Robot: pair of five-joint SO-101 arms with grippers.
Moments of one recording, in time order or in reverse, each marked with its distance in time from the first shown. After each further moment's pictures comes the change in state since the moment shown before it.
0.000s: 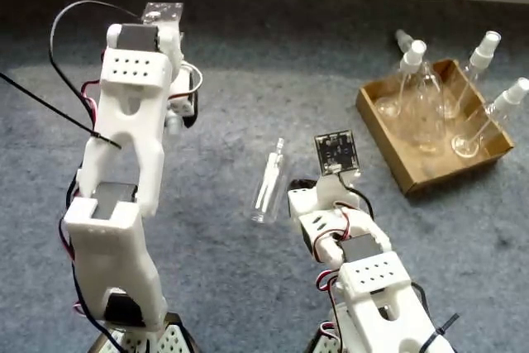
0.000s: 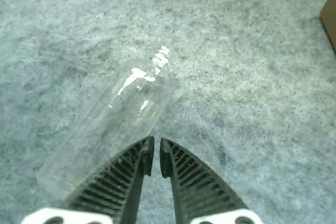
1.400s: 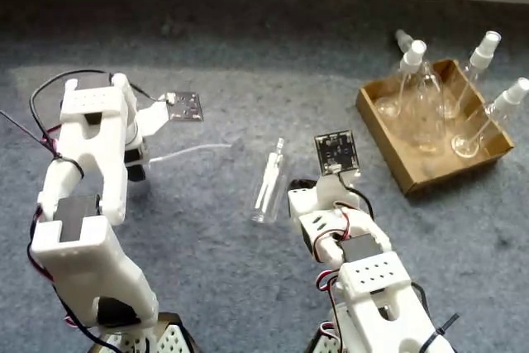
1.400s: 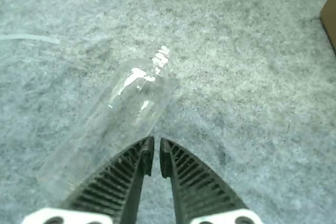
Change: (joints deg) left arm -13.2 -8.2 36.4 -21.0 -89.3; right arm 0.0 0.0 0.0 0.0 0.0
